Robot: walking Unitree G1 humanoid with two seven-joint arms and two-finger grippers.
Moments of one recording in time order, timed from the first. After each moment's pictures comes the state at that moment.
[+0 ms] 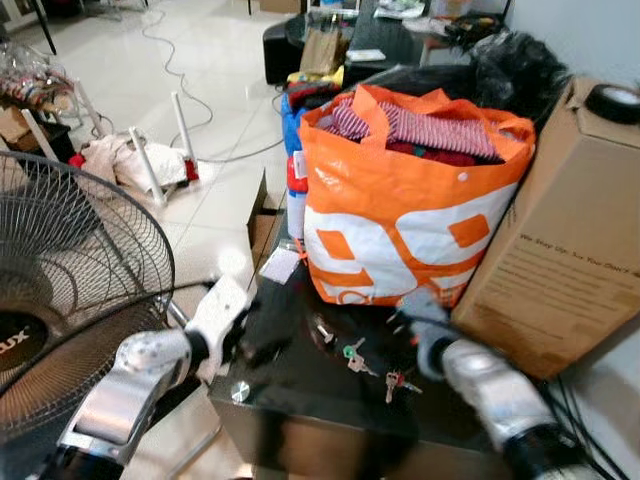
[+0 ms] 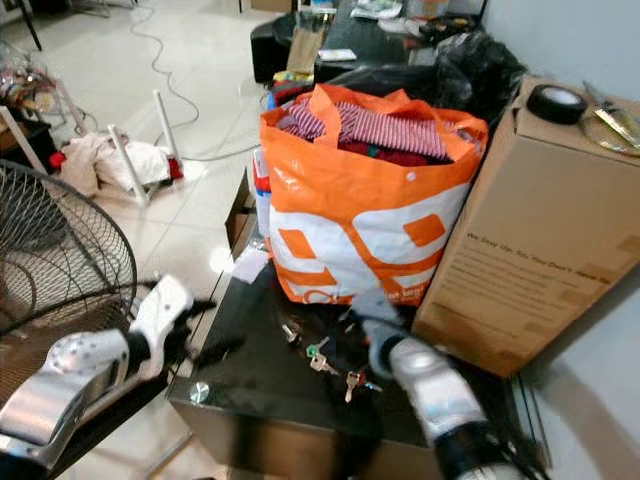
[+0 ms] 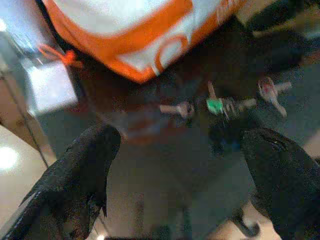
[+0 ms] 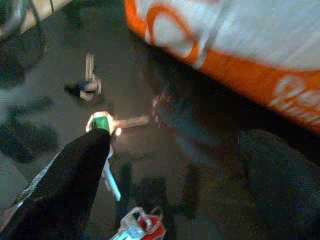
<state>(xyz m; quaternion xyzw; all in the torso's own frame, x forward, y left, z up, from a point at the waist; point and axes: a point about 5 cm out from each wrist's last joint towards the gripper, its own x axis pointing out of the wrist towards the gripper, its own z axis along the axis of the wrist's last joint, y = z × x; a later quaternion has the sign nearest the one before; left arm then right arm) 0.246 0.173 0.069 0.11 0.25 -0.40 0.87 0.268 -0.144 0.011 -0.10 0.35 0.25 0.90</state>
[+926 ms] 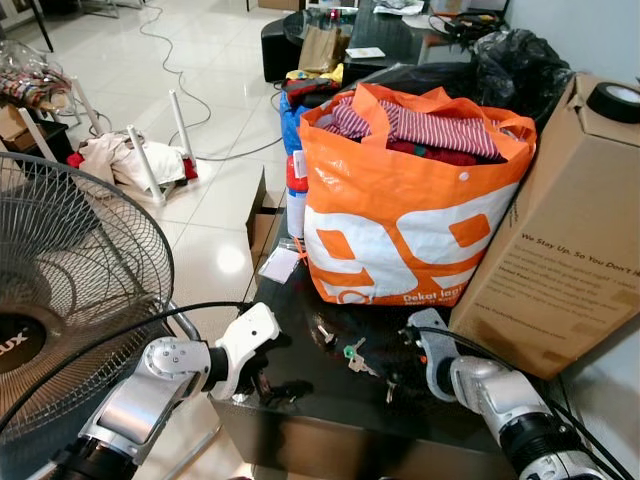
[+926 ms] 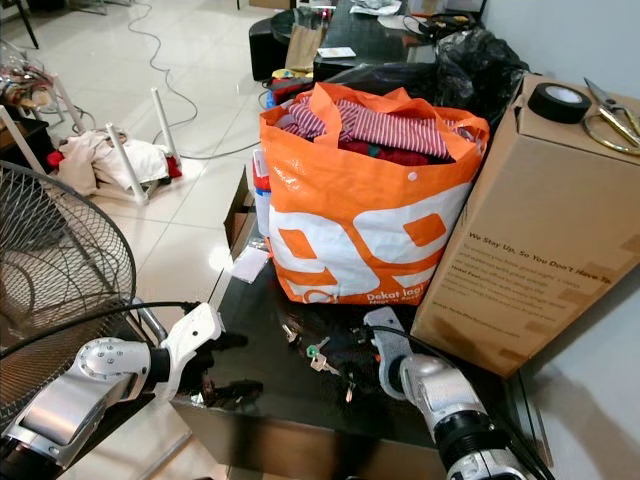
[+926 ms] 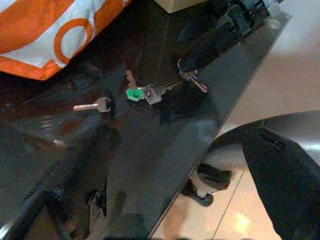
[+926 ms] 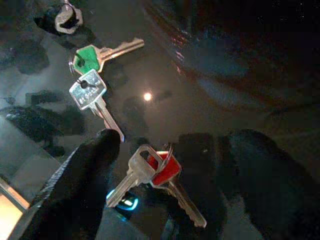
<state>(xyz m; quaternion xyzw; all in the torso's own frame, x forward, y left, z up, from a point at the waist) 0.236 0.148 0.060 0.11 0.28 -0.52 0.80 0.256 -0.162 -0.012 -0.01 0.45 0.22 0.86</state>
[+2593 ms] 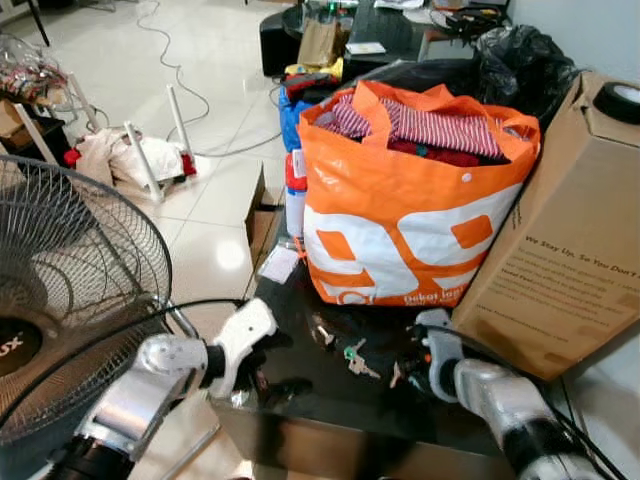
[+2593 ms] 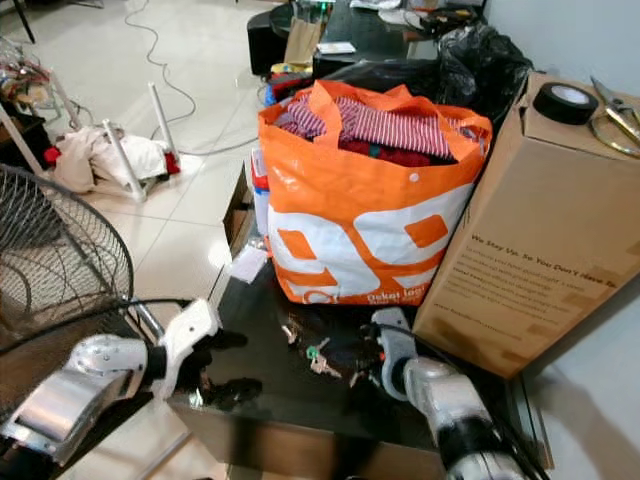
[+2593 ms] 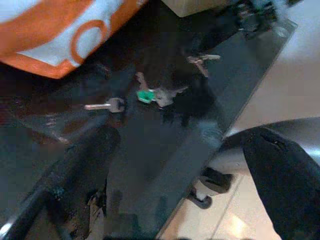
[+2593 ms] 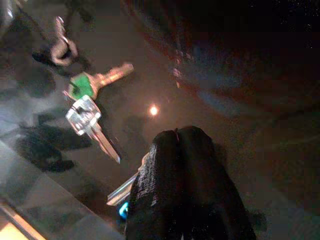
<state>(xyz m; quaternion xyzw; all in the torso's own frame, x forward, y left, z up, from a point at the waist) 0.240 0.154 0.066 0.10 0.28 -0.51 0.81 0.255 -0.168 -0.008 0.03 0.42 0.21 0.88</state>
